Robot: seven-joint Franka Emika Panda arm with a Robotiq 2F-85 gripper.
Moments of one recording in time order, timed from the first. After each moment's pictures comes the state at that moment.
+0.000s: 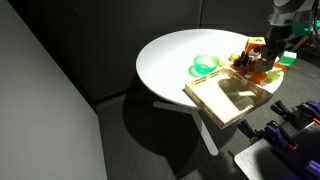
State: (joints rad) arm -0.16 0.15 -0.14 -2.38 0.03 2.31 -0.33
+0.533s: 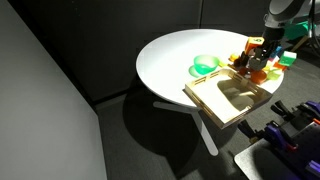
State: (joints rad) arm -0.16 0.19 -0.13 -2.38 -0.02 2.46 -0.30
